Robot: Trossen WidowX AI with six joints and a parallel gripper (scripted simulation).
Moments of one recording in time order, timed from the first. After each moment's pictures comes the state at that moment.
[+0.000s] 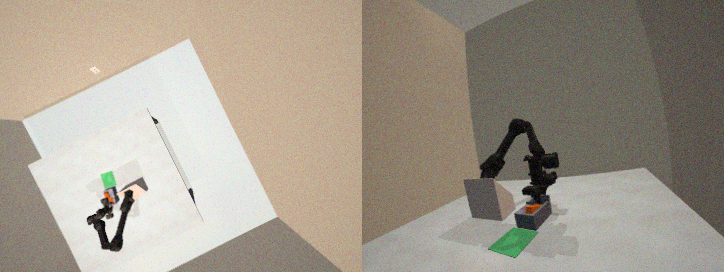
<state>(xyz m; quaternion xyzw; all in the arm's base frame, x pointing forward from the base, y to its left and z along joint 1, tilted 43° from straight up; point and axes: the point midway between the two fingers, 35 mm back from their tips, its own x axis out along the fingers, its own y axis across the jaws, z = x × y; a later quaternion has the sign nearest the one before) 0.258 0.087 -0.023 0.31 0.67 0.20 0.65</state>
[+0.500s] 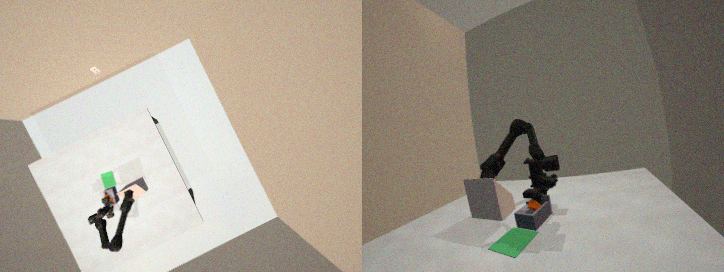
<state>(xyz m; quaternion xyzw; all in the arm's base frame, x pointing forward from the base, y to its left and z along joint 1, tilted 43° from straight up) 0.258 0.097 -0.033 0.31 0.67 0.20 0.64</state>
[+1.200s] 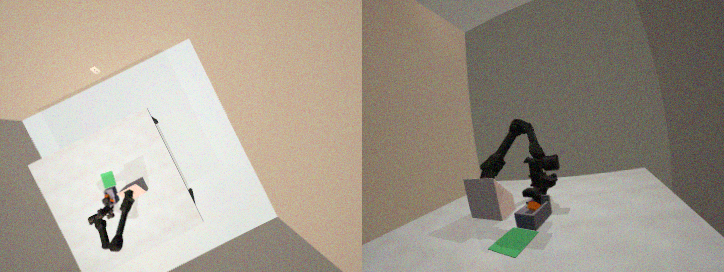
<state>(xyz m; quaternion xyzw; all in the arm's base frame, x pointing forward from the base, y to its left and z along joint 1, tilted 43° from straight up) 0.257 0.098 -0.027 0.32 0.67 0.20 0.64</state>
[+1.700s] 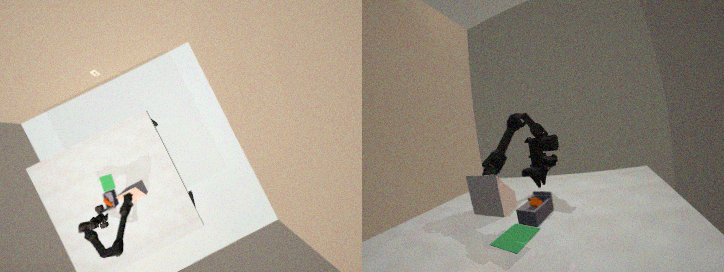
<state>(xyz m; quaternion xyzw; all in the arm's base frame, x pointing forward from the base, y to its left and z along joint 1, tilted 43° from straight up) 0.259 0.044 0.025 0.31 0.67 0.20 0.64</state>
